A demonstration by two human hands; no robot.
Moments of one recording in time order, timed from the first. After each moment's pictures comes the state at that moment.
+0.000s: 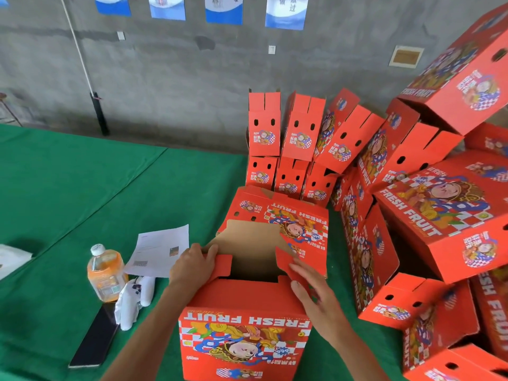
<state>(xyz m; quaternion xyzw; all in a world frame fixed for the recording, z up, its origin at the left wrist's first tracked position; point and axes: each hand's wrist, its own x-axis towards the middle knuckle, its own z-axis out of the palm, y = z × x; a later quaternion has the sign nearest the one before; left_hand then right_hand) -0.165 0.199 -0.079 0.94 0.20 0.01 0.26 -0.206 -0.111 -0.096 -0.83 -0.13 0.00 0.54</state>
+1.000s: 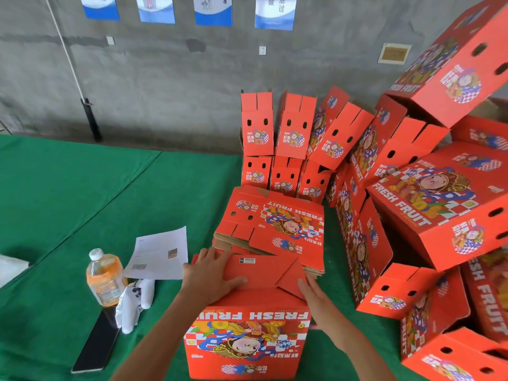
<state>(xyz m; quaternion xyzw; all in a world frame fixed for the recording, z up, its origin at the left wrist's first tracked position) -0.177 0.176 -0.083 1.00 0.00 -0.04 0.08 -0.220 -0.108 -0.090 -0.76 0.09 0.25 0.60</state>
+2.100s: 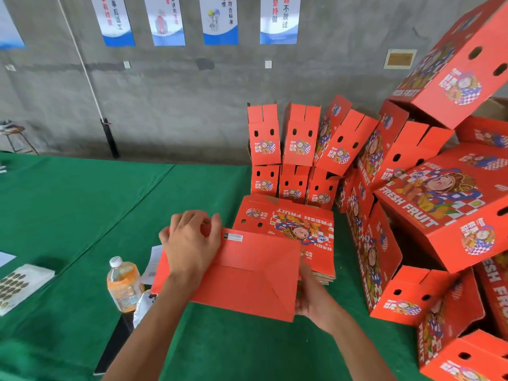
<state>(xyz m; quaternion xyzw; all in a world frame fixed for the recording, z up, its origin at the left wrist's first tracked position) -0.196 0.188 0.013 0.90 0.13 0.36 0.22 -0.200 -0.070 -0.072 -0.61 0.08 0.24 0.75</state>
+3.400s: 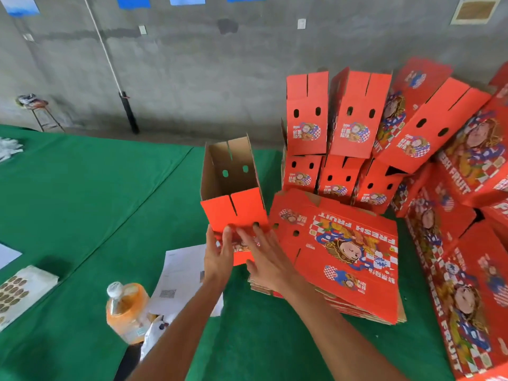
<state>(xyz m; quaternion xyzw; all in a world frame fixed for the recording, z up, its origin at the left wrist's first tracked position) -0.011 0.263 -0.132 0.72 0.19 0.19 0.64 0.028 0.120 -0.142 -0.92 -0.34 -0.07 0.17</state>
